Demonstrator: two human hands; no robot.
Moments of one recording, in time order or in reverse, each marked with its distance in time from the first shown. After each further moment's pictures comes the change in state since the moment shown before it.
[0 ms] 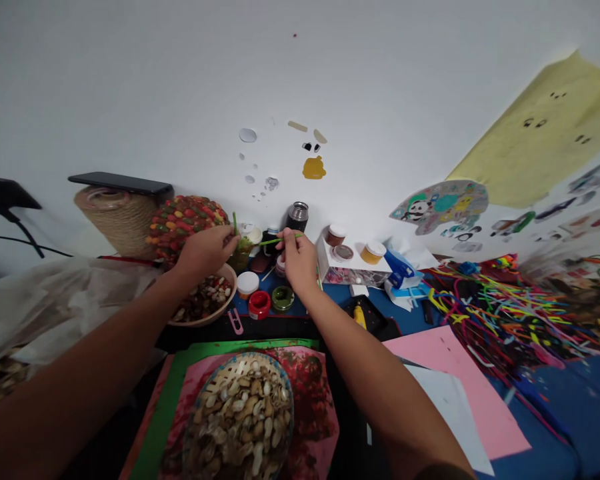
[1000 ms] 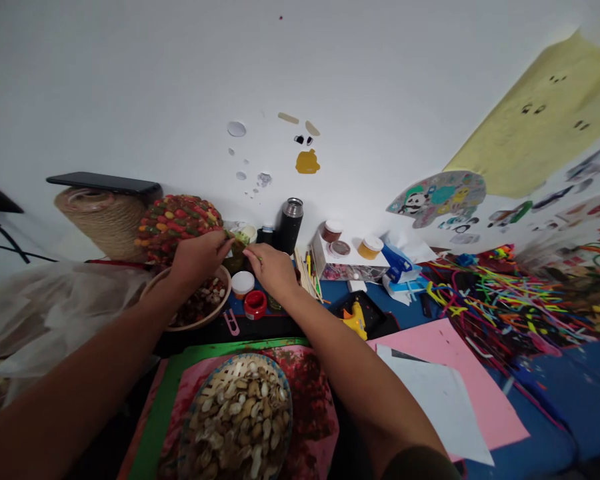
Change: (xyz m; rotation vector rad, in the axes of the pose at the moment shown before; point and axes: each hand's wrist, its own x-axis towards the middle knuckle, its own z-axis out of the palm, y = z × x) left_hand -0.009 0.001 0.010 0.148 -0.034 0.001; right_hand -0.012 0.022 0.021 -0.559 -0.399 -0.356
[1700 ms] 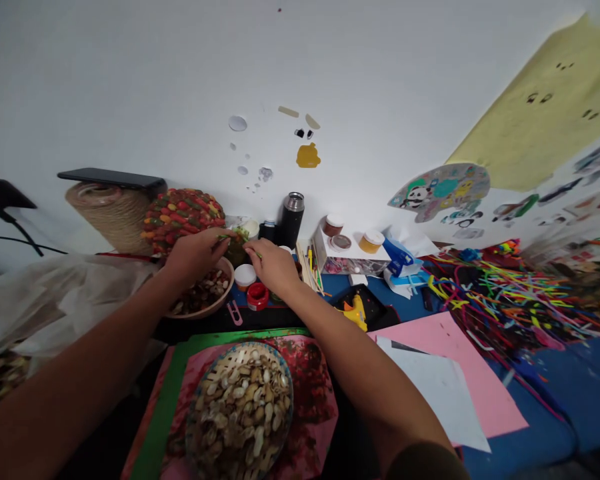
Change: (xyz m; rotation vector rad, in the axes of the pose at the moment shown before) left_hand -0.018 -0.009 -0.009 -0.164 -0.002 0.061; right_hand -0.011 -0.014 -0.012 0.013 -0.027 -0.021
